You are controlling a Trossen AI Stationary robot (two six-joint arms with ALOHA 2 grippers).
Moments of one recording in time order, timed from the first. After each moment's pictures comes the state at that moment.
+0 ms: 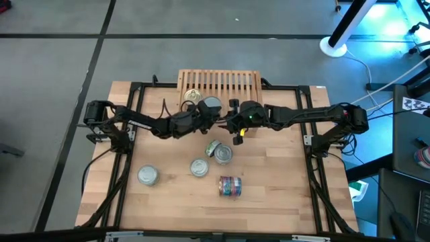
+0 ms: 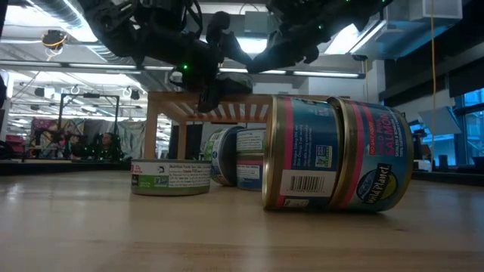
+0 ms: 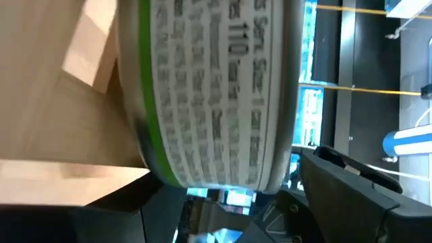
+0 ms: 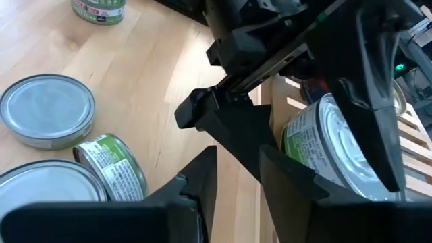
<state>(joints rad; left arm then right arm) 0.09 1.63 0.75 0.76 -0.48 -1.74 -0.12 1.52 1.08 -0.06 0.01 -0.50</state>
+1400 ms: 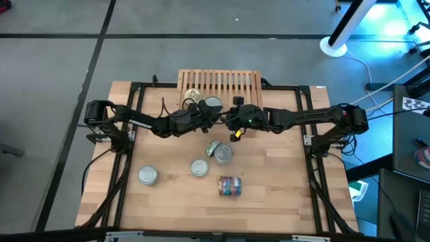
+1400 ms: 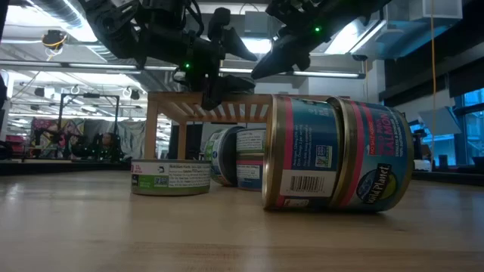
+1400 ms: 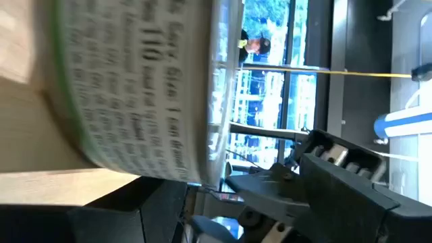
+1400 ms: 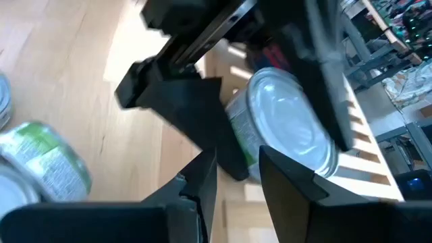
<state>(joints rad) 0.11 1.63 0.75 0.81 -0.43 -1.68 -0.08 1.52 1.09 -0.08 0.29 -0.48</state>
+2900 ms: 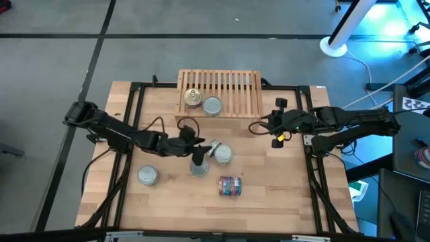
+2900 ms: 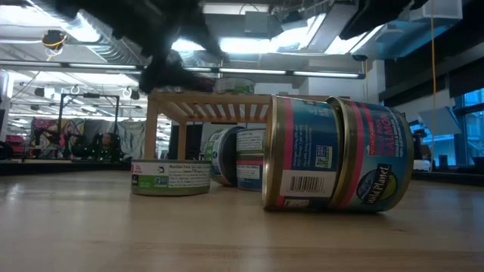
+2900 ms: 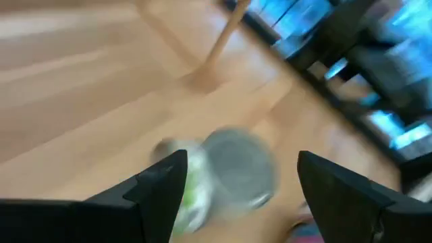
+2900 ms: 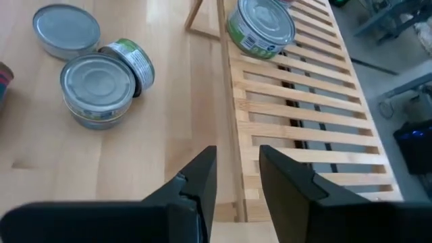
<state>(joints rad) -0.24 1.41 0.75 0.10 -0.54 -0.88 0.10 1.03 1.09 -0.78 0.41 -0.20</state>
